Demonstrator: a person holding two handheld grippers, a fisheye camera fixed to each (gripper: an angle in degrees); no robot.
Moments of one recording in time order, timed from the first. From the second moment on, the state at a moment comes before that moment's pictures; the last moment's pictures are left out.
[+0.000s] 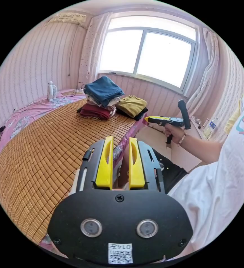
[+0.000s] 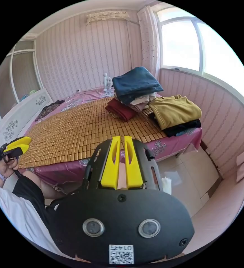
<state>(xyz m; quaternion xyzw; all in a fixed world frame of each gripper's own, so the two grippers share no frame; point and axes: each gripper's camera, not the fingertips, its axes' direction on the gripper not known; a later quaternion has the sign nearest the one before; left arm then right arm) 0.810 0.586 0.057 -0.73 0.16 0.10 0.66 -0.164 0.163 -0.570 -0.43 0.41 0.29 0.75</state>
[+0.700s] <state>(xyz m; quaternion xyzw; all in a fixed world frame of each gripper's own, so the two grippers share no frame) 1.015 1.014 0.341 -0.78 0.32 0.20 0.50 0.060 0.286 -0.737 -0.29 0.50 0.47 0.66</state>
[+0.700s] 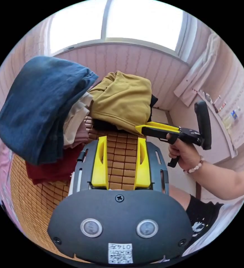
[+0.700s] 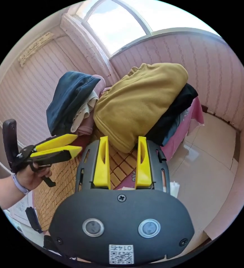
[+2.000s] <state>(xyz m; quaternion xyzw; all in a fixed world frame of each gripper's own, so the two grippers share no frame) 0.770 0.549 0.218 -0.67 0.06 0.23 0.70 -0.112 0.117 -0.388 -0.23 -0.05 0.32 0.92</state>
